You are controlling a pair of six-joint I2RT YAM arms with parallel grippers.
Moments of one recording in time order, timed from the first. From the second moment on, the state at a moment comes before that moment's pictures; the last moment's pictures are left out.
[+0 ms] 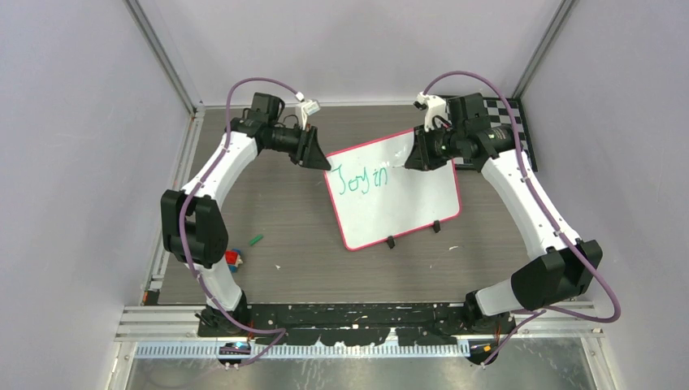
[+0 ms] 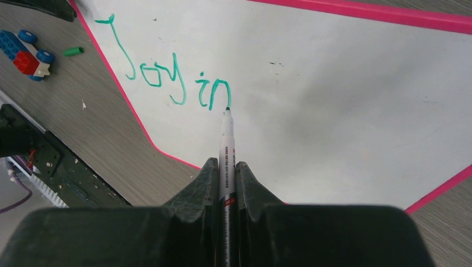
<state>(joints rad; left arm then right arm) -0.26 1.77 1.58 -0.71 0.98 0.13 0.28 1.43 1.49 -0.86 -0.42 -0.03</state>
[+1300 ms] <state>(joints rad) -0.26 1.85 1.68 -0.80 1.04 0.19 0.27 1.46 1.47 -0.84 -0.38 -0.06</state>
